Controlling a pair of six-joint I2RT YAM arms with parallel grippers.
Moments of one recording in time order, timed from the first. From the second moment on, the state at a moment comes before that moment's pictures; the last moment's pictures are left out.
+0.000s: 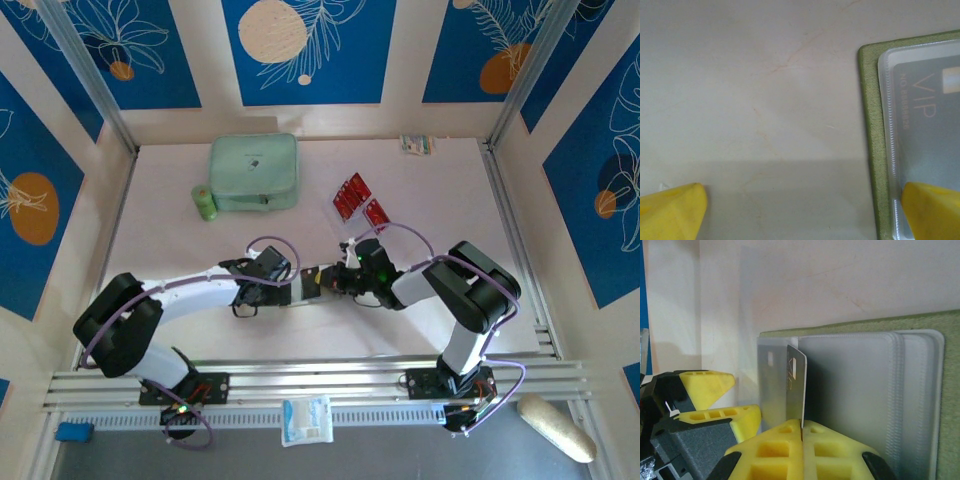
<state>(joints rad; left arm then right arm) -0.77 1.47 0.73 -0.52 -0.22 -0.74 0.65 1.74 0.51 0.61 -0.51 0.97</state>
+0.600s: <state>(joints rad) -0.77 1.48 0.73 -0.52 -0.21 -0.74 0.65 1.72 0.51 0.58 -0.49 0.98</state>
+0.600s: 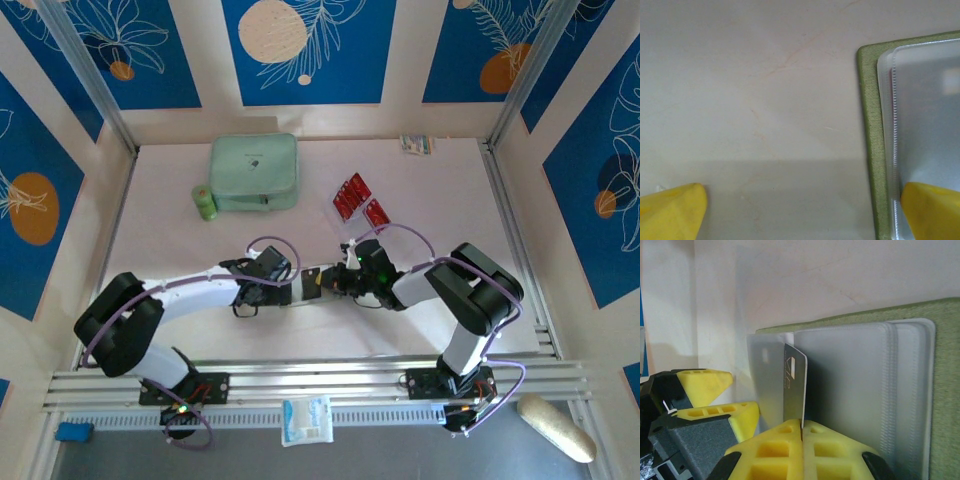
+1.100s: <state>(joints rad) -0.77 1.48 0.73 -0.51 -0.21 -0.74 0.66 1.72 0.53 0.54 -0.50 0.98</state>
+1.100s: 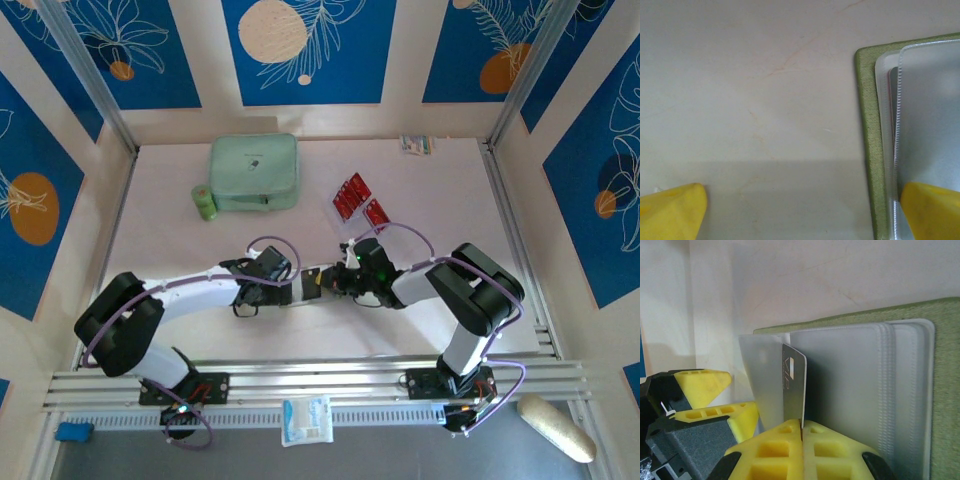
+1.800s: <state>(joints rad) -0.77 1.47 0.73 -0.51 -0.22 -0.74 0.66 1.76 0.66 0.41 -0.58 0.93</state>
